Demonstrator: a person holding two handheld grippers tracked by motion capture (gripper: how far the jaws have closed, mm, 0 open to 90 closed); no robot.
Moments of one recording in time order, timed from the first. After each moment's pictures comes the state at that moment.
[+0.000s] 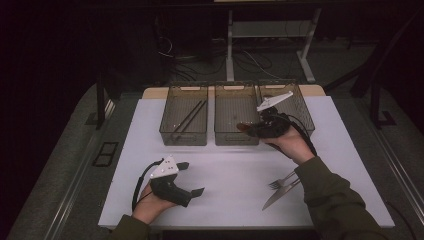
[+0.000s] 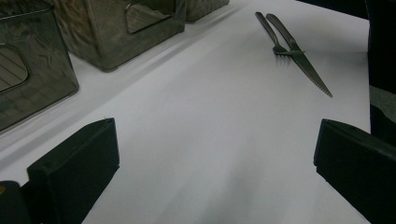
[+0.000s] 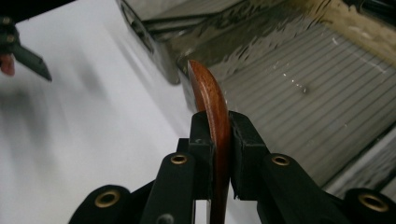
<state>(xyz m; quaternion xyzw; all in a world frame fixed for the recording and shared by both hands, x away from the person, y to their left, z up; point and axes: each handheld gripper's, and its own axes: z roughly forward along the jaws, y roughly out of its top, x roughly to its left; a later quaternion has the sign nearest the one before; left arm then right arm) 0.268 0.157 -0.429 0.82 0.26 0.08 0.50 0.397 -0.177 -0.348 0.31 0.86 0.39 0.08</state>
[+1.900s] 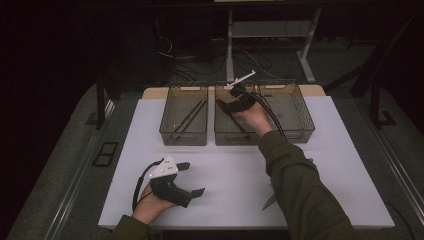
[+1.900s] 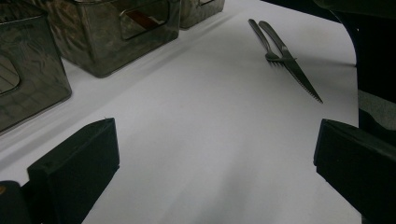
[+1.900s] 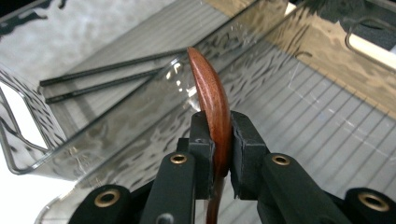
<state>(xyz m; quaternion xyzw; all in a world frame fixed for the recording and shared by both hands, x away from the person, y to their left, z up) 0.267 0.156 -0.427 0.82 0.25 0.07 0.51 0.509 -0.109 -0.379 0.38 0.85 0.37 0.08</state>
